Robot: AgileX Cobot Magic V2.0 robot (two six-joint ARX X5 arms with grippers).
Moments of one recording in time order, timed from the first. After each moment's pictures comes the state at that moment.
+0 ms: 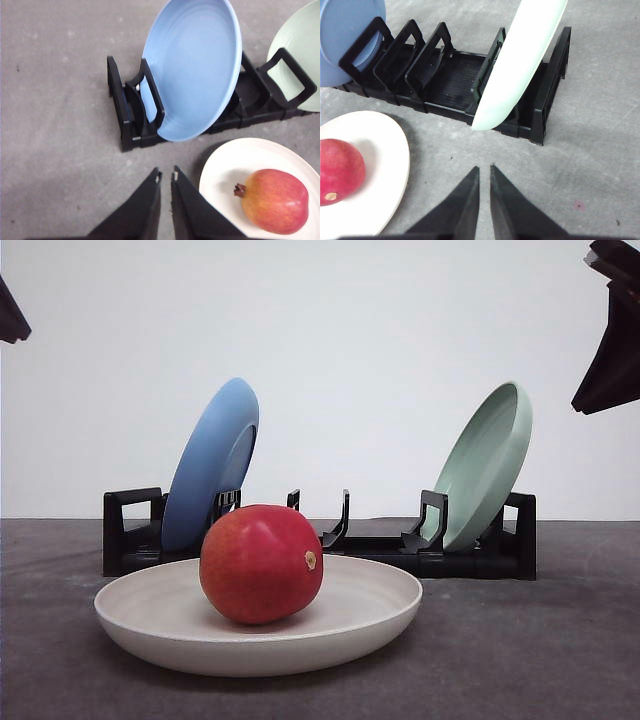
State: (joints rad) left_arx -0.21 0.75 0.72 -0.47 0.16 -0.06; right_arx 0.17 0.94 0.67 -0.34 -0.34 0.10
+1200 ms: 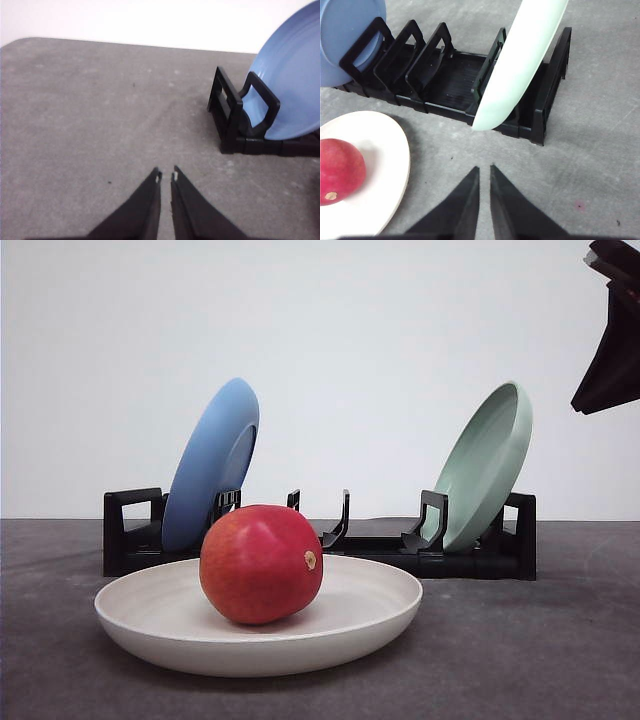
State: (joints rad) left_arx -0.03 0.00 0.02 -0.19 0.00 -0.07; right_arx 0.17 0.94 0.67 -0.34 -0.34 0.10
